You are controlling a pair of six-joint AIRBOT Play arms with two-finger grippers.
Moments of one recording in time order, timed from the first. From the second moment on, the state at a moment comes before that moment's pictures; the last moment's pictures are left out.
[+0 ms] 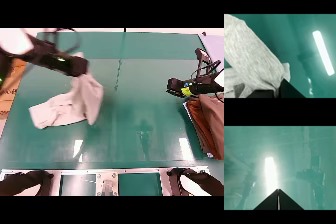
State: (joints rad) left arm -0.44 -1.26 1.57 1.30 -1.22 -1.65; right arm 0.01 -1.03 1.09 -1.36 1.13 1.80
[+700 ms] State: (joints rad) left arm -0.32 -1.52 1.61 1.37 -1.49 -1.63; right arm 0.02 -1.05 0.95 -1.22 1.12 1.78
